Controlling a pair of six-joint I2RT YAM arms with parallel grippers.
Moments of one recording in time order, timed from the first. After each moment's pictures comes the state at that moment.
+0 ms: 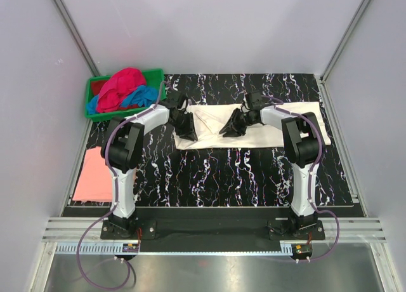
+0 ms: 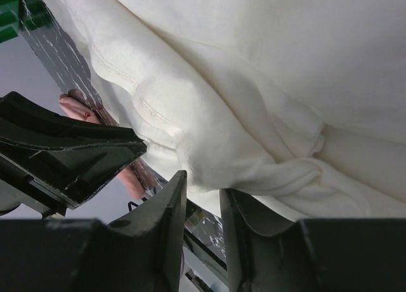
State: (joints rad) left arm -0.38 2.07 1.48 -0.58 0.39 -0.47; right arm 0.30 2.14 1.44 -0.35 -0.63 0.81
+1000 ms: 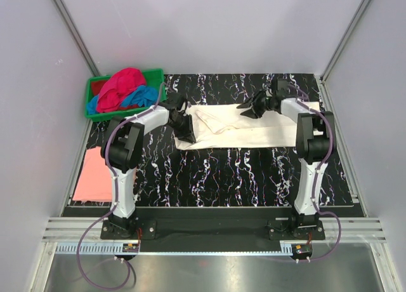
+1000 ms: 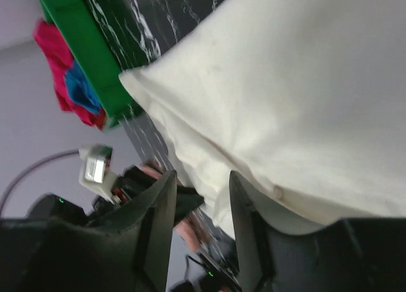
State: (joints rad) left arm -0.37 2.07 1.46 -0.59 0.37 -0.46; right arm 0.07 2.15 1.47 -0.12 -0.64 1.03
